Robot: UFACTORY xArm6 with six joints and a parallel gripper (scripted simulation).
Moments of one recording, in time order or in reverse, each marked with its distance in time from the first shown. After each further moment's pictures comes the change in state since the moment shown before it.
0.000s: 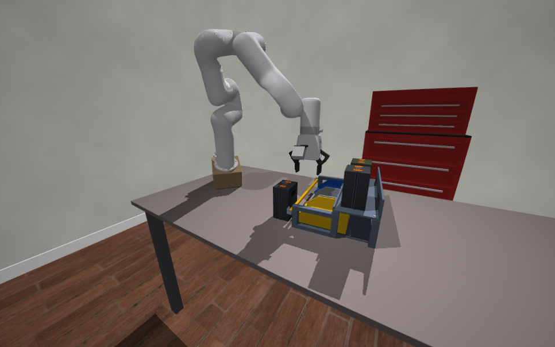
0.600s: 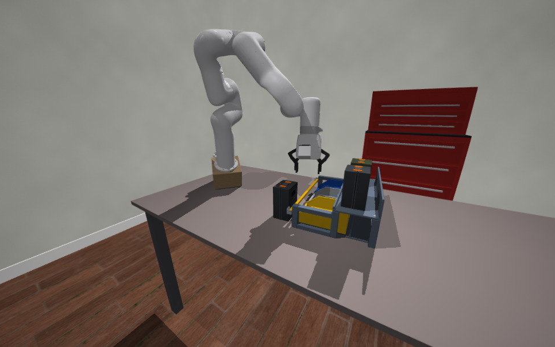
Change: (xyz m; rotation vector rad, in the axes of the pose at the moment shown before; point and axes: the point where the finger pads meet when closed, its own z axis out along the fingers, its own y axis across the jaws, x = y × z) arm 0.000 0.000 -0.002 0.004 0.011 -0.225
